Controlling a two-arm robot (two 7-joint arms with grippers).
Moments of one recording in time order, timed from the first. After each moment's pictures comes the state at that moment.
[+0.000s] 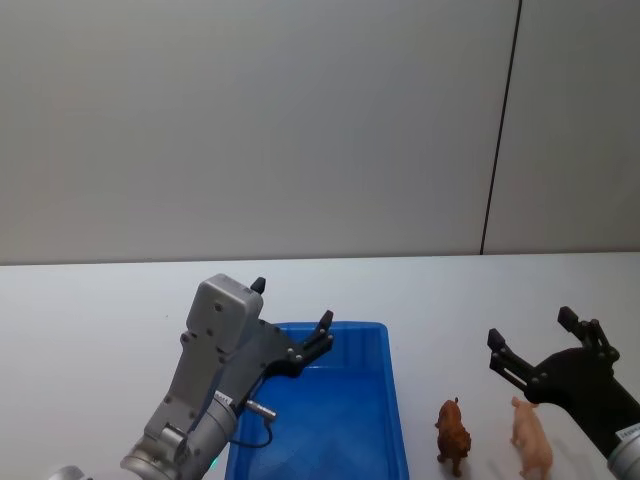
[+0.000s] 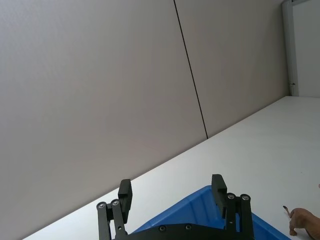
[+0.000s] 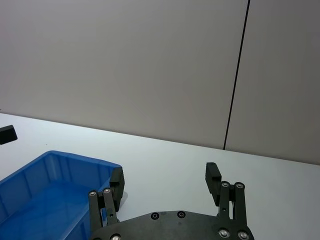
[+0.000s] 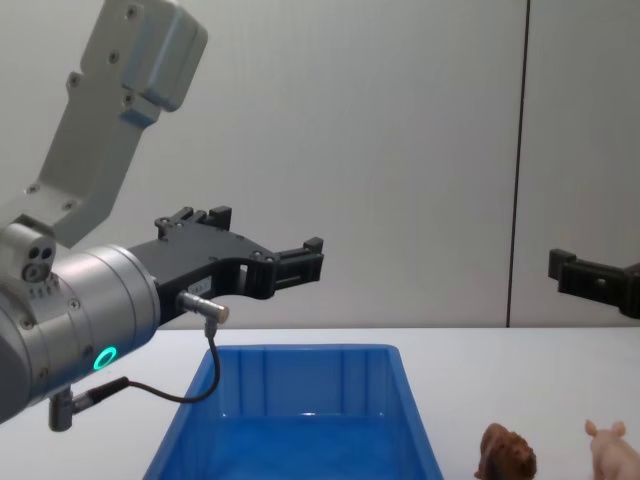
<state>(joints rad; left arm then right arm) -0.24 0.38 0.45 -1.63 -0.20 0.01 -0.01 -0.01 0.34 -0.23 -1.77 0.29 0.03 0.07</state>
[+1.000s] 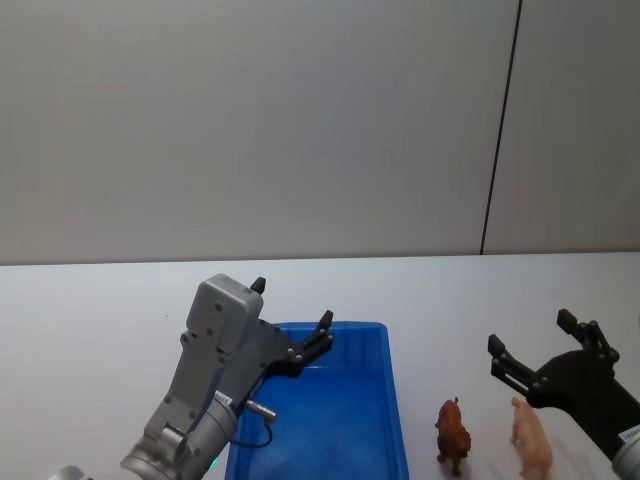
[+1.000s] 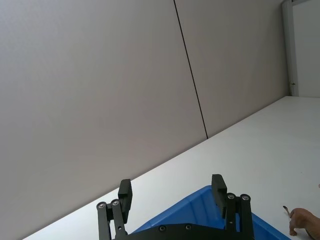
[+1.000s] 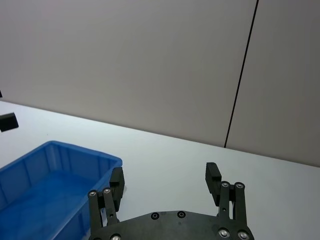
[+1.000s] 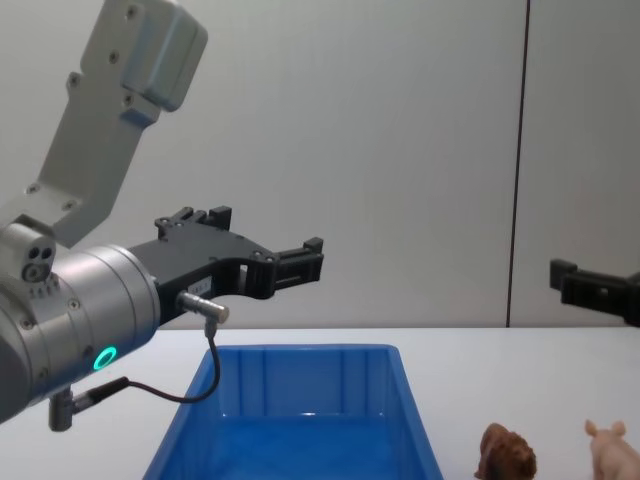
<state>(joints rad) -0.24 0.38 0.45 -1.63 -0.20 0.01 -0.01 -0.01 0.35 -0.22 -1.76 0.27 0.05 0.10</state>
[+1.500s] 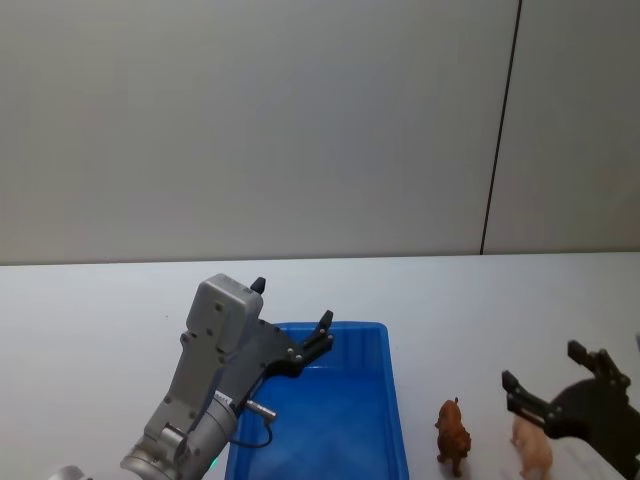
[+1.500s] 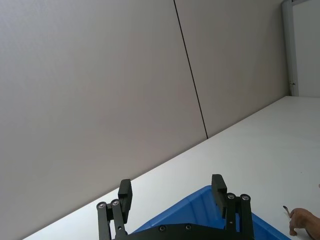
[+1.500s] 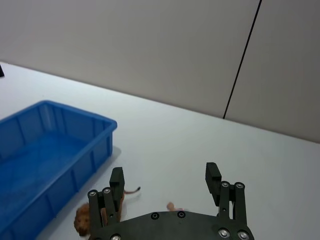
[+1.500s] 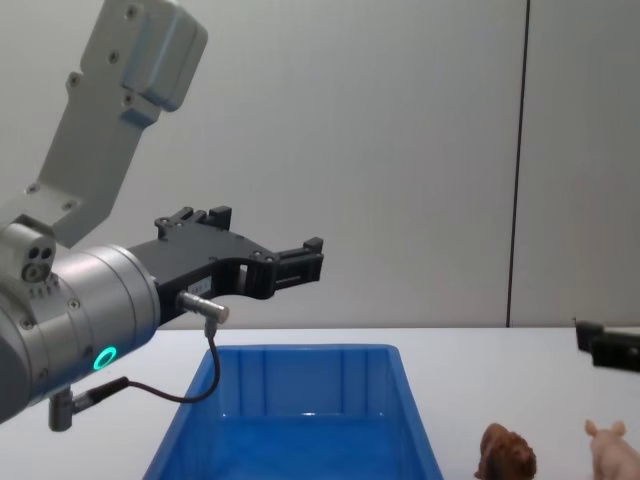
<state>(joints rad) -0.24 0.38 0.45 -1.63 -0.20 0.01 -0.01 -0.04 0.41 -0.19 -1.77 0.26 0.15 0.15</state>
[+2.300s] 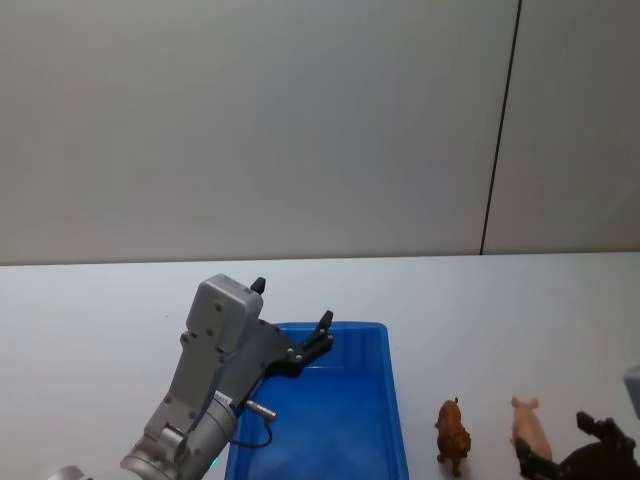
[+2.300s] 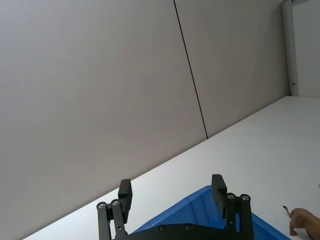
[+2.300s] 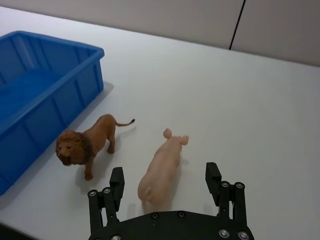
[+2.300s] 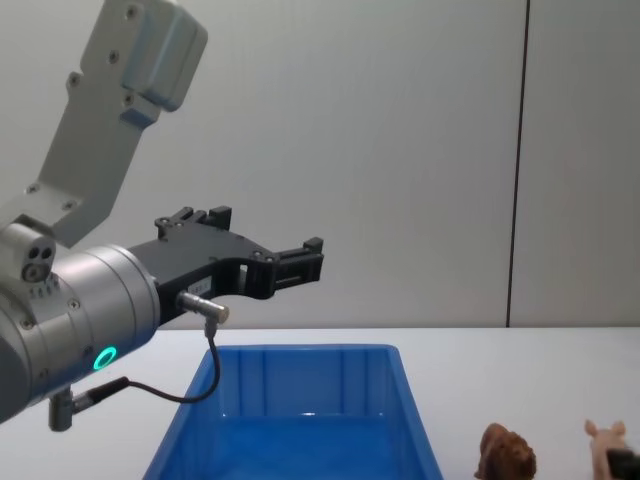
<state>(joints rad) -0.24 0.38 0.45 -1.63 -0.20 0.01 -0.01 -0.07 0.42 -0.19 -1.72 0.29 0.31 0.16</state>
